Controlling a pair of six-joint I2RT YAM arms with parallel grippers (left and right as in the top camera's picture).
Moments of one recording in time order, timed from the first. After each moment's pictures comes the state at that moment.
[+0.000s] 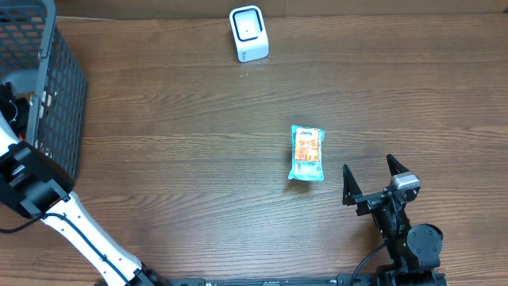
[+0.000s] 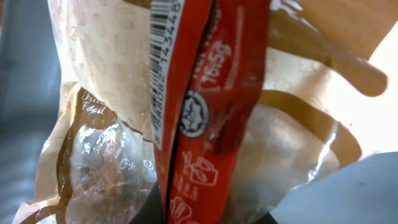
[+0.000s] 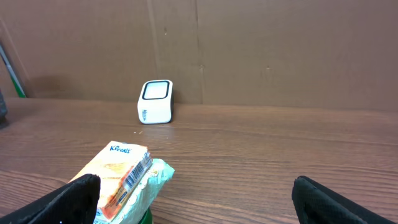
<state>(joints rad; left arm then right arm) 0.69 2.60 2.52 -1.33 -0.08 0.16 0.10 0.01 0.02 -0.02 -0.15 0.07</state>
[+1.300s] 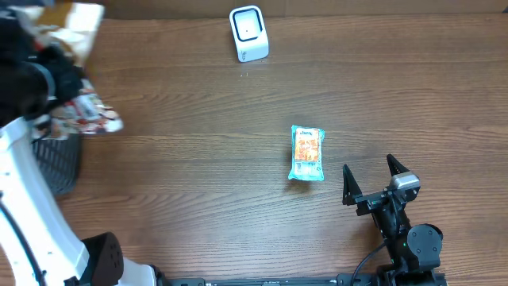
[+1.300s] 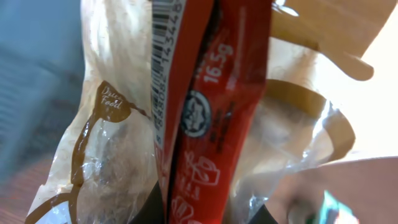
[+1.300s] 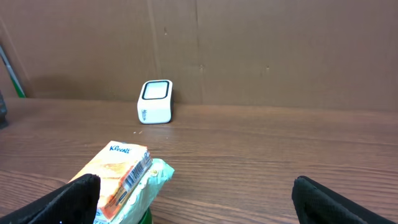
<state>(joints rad) 0.23 1.69 2.39 -1.69 0.13 -0.30 0.10 0.01 0.02 -0.02 -0.15 0.07</state>
